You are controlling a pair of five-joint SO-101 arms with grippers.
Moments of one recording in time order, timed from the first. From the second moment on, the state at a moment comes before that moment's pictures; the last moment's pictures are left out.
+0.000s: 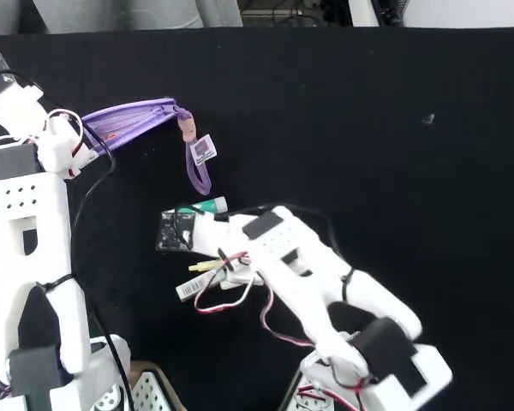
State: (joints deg) left arm -18.2 -19.5 15.3 64.0 22.7; right arm -34.6 -10.0 47.0 50.0 49.5
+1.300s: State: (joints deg) left arm -18.2 -19.5 15.3 64.0 22.7; right arm -22.7 -23.3 33.5 51.9 39.2
